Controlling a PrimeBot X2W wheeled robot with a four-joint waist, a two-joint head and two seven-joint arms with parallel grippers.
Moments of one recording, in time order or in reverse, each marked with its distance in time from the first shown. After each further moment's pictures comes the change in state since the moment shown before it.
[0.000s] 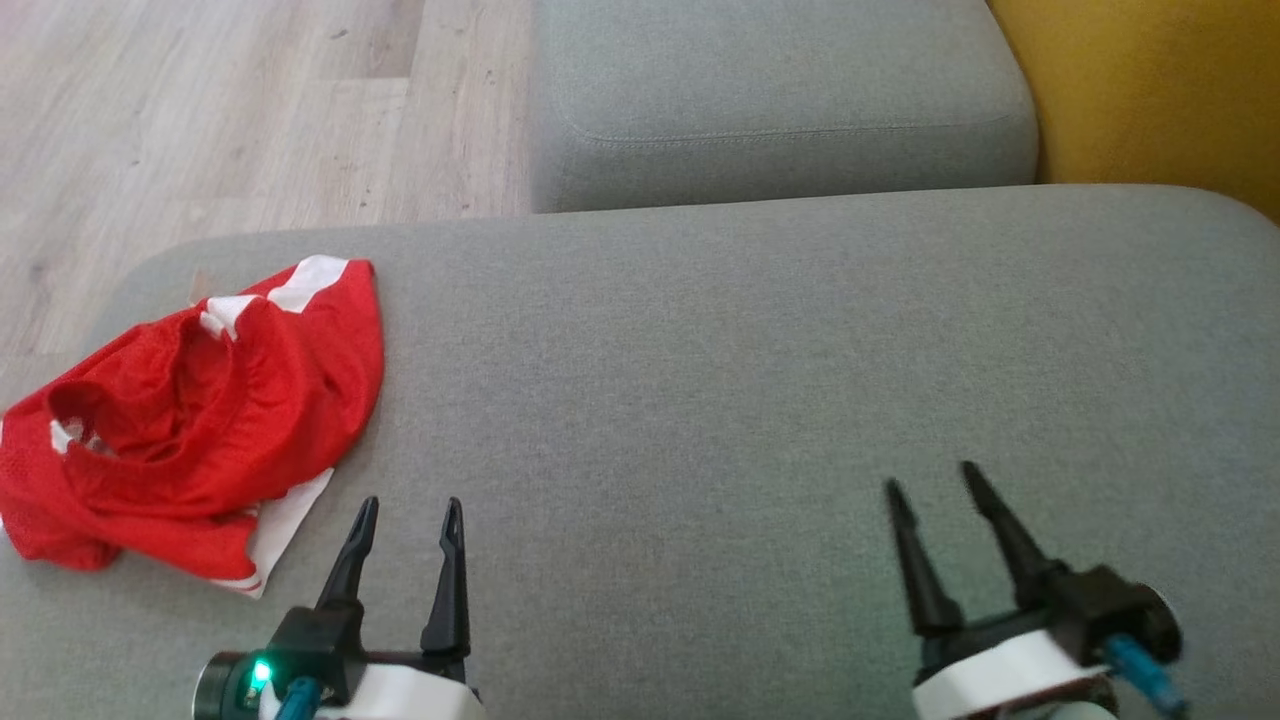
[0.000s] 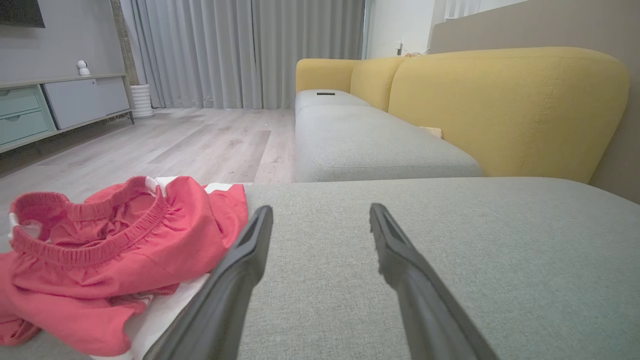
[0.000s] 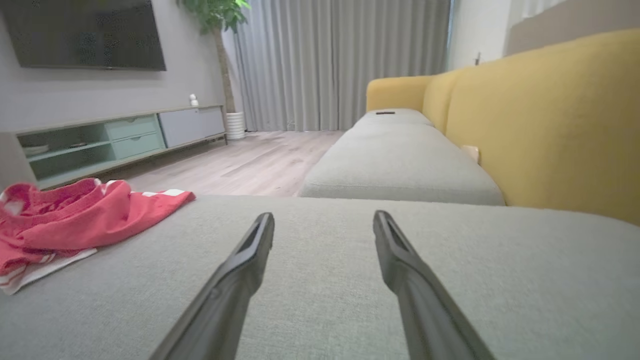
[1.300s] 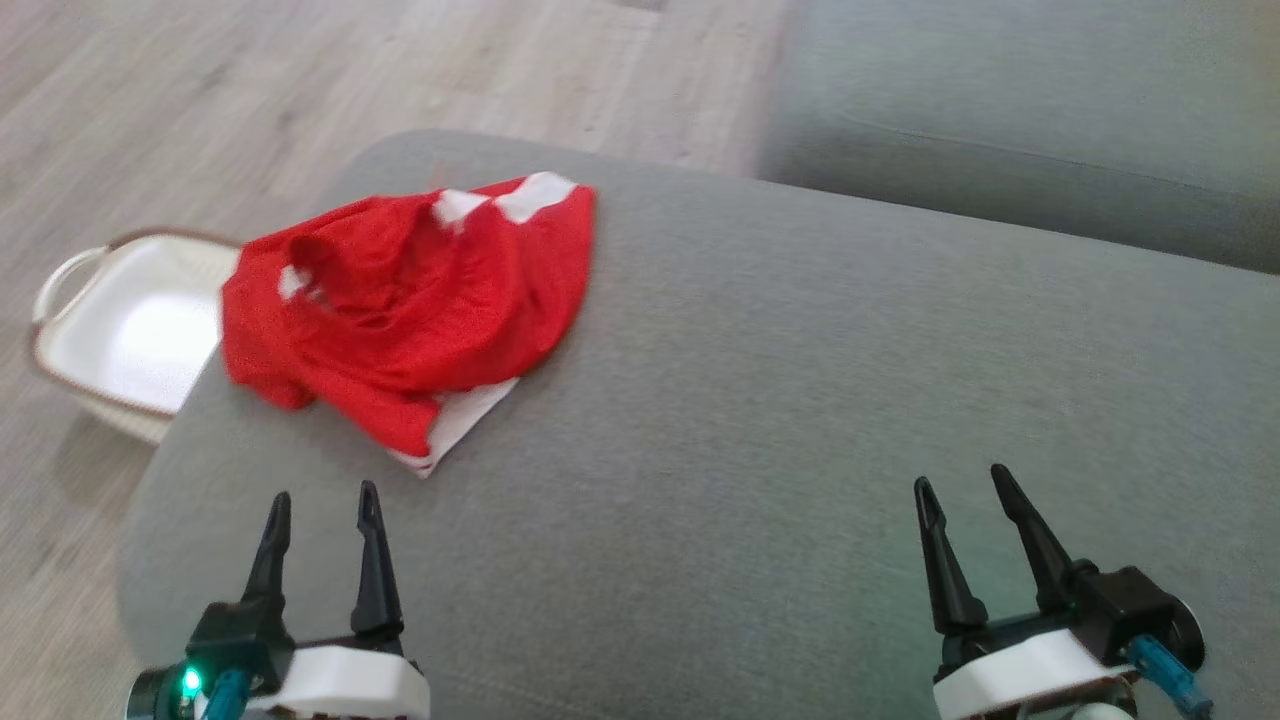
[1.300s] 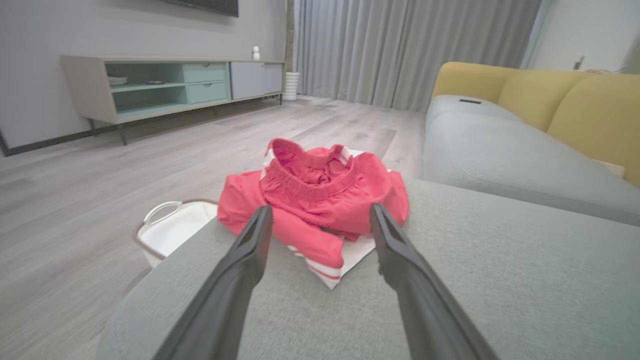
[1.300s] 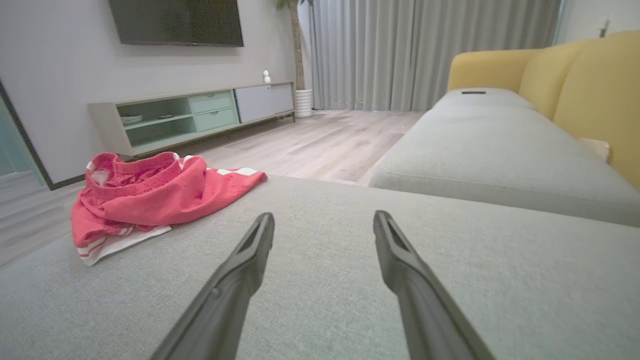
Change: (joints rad) left arm -0.004 0.001 0.097 -0.010 -0.041 0.053 0.000; right arm 0.009 0.000 -0.062 0.017 0.052 0.000 -0.001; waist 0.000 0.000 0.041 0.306
